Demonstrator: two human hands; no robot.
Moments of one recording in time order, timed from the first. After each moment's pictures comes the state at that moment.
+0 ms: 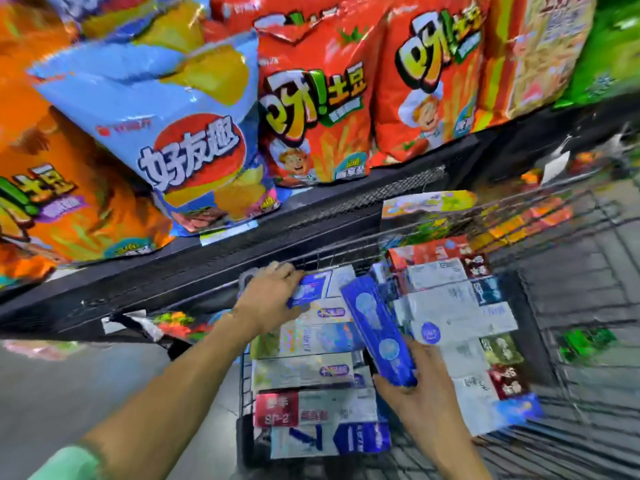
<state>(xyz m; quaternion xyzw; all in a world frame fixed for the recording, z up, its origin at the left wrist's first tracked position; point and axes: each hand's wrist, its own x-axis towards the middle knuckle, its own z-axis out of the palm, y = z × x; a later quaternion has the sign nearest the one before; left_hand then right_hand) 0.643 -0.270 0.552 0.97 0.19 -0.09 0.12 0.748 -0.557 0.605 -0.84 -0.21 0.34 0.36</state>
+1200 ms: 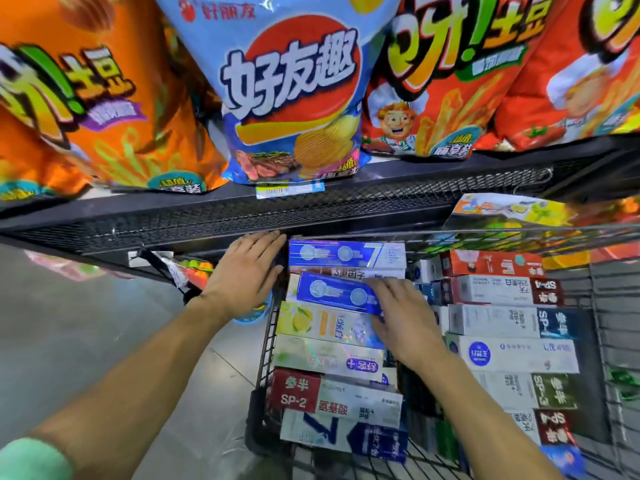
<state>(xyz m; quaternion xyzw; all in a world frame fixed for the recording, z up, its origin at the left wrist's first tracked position) 0.537 -0.227 0.506 0.95 0.30 -0.02 0.07 0.776 -0.432 0.518 -0.76 -0.63 0.14 0.08</state>
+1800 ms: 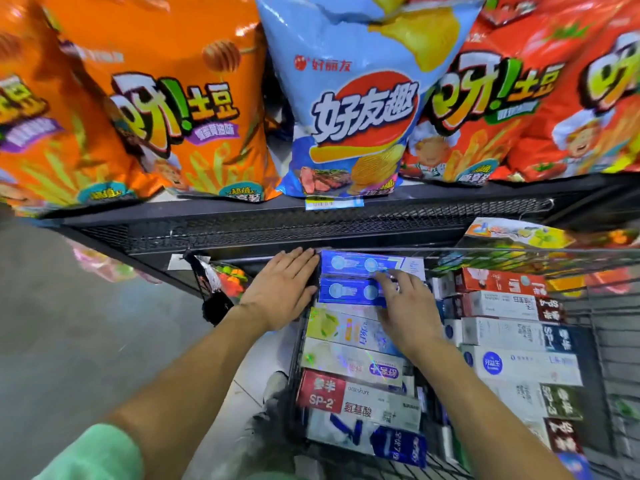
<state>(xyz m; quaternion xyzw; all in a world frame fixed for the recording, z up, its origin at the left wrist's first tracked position) 0.522 -0.245 0.529 0.95 0.29 -0.12 0.09 0.741 -0.396 0.539 -0.79 -0.60 0.11 -0.01</state>
